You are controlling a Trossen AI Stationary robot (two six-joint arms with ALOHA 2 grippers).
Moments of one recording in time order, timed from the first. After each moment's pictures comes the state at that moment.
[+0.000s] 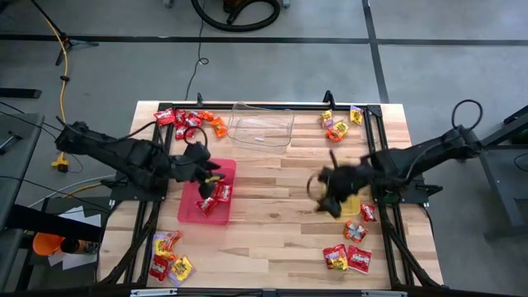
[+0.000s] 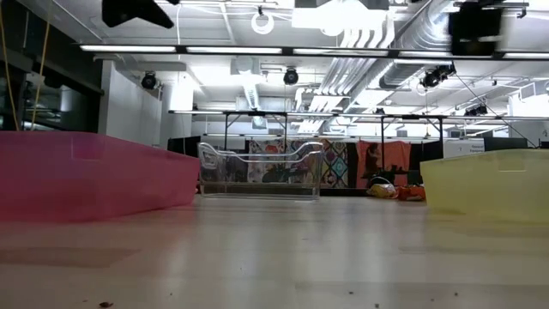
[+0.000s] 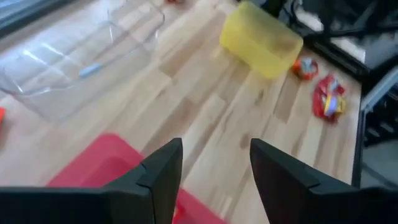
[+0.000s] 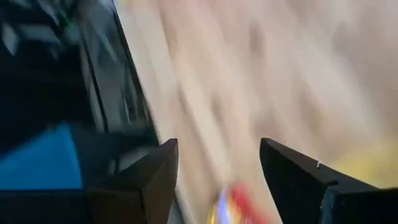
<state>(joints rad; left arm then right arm) -0.30 1.05 1.06 -0.76 -0.44 -0.76 0.34 1.15 0.97 -0.67 -0.17 0.97</state>
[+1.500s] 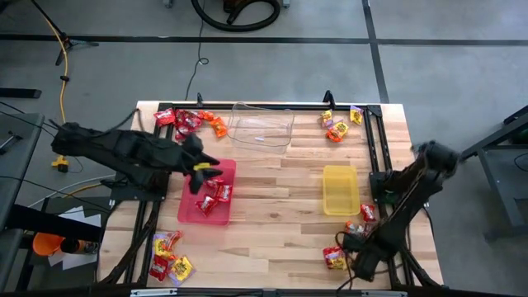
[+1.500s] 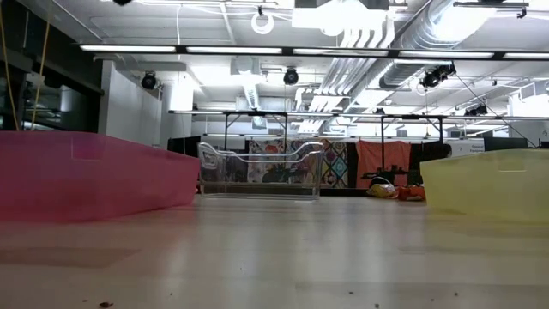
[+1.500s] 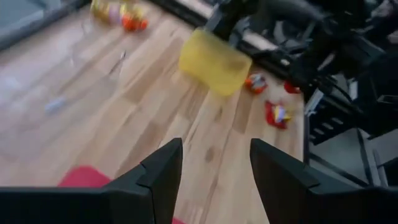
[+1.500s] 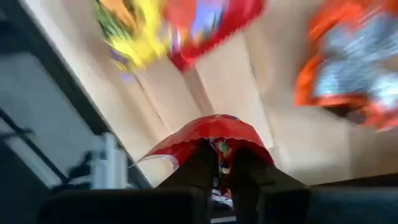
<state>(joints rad) -0.25 0.96 1.14 -0.73 -0.30 -0.62 0.96 1.55 0.97 -0.83 -0.19 1.35</state>
